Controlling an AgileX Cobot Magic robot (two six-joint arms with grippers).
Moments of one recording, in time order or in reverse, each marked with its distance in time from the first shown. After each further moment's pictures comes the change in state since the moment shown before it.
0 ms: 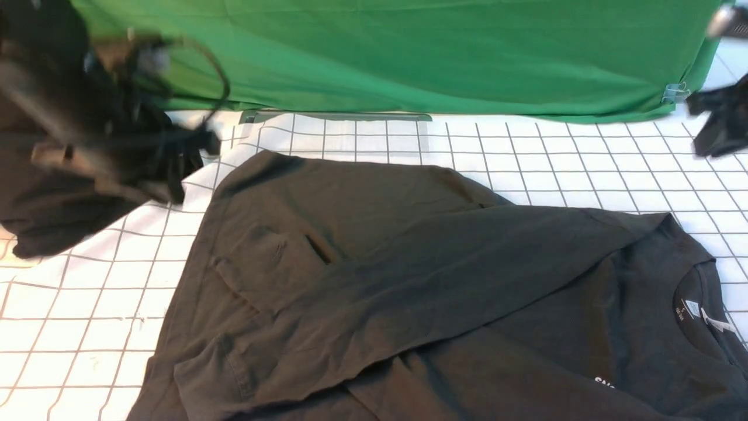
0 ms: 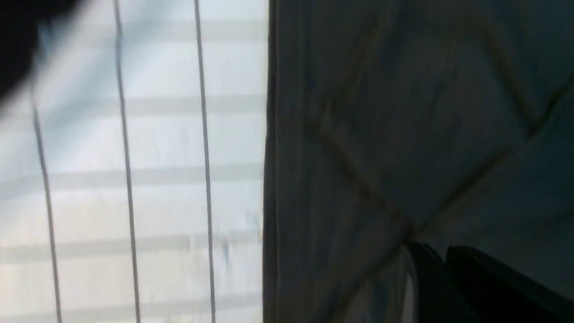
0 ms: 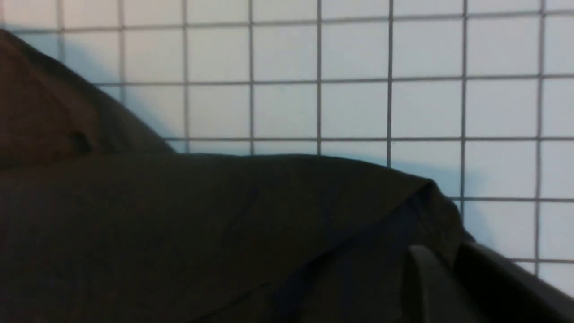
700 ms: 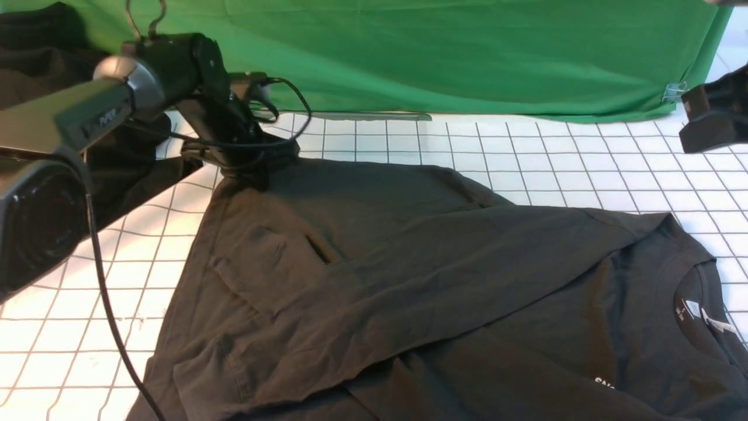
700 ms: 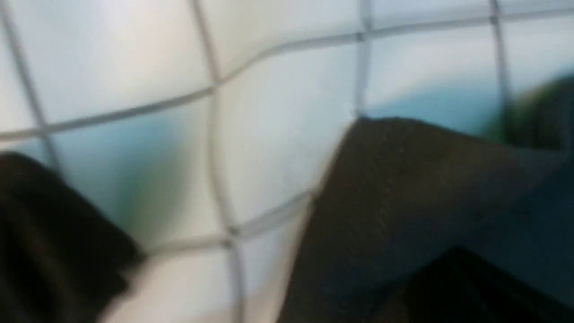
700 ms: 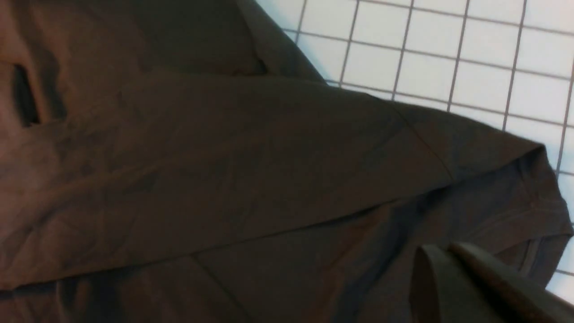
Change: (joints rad) right arm 0.180 -0.349 0.226 0.012 0.017 -0.022; left arm 0.020 0.725 -0.575 -0.031 -0.178 0.109
